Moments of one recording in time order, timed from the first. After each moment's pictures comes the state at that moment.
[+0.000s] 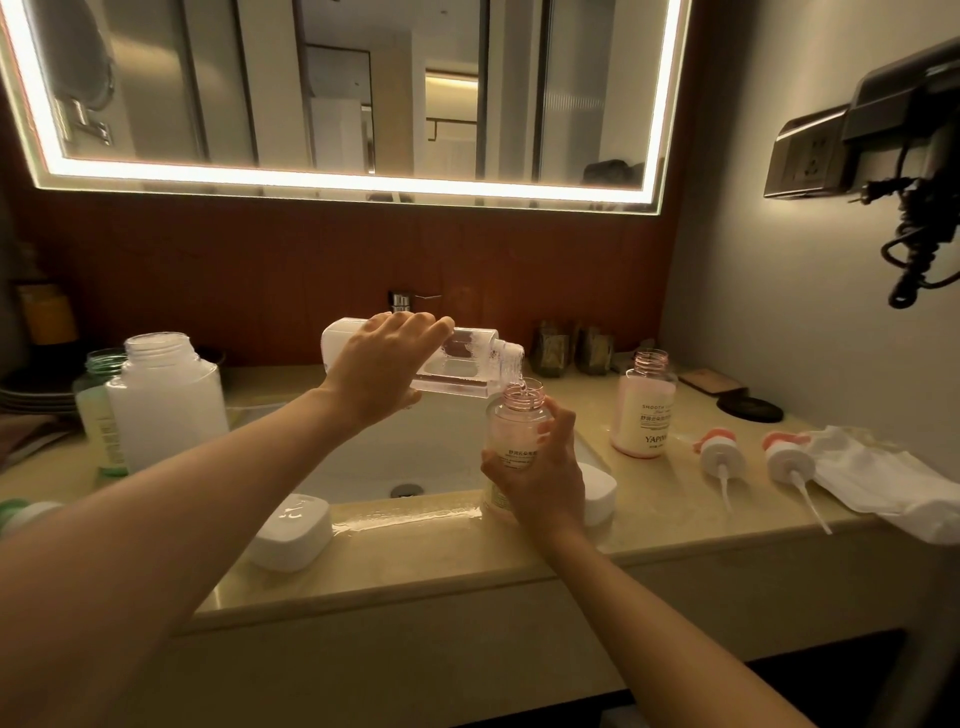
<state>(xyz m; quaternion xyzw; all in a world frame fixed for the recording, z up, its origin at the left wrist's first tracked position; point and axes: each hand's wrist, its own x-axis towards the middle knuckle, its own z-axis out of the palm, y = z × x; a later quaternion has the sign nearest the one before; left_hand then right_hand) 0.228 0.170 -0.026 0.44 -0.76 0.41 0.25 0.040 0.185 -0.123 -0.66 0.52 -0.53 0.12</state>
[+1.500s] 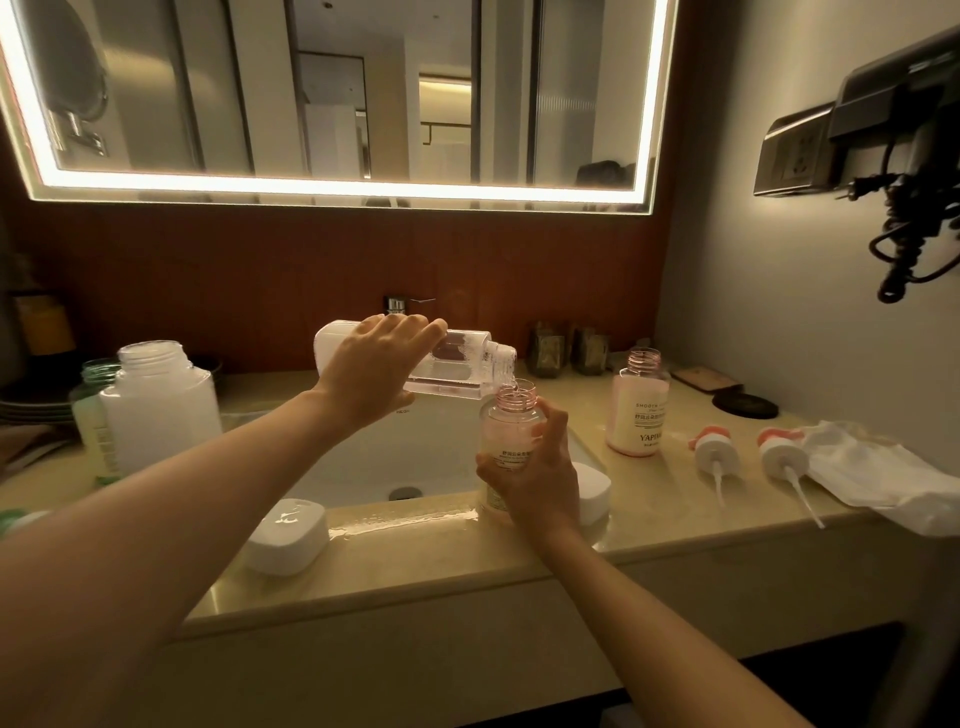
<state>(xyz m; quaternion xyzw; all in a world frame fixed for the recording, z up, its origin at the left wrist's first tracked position) 0.228 0.171 -0.023 0.45 -0.76 0.40 0.23 0.037 0.183 -0.126 -0.67 0.50 -0.53 0.13</state>
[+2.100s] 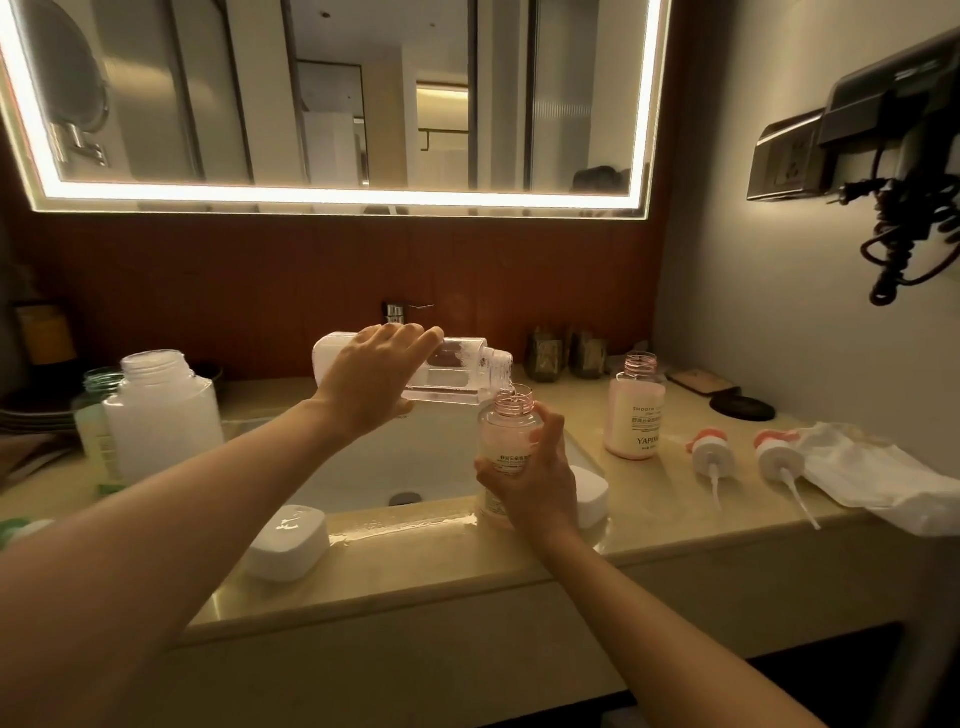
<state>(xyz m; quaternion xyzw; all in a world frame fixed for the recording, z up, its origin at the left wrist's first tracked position) 0.225 0.178 -0.022 0.46 -0.77 0.39 0.23 0.036 0.185 -0.123 -0.67 0.50 -0.53 0.15</state>
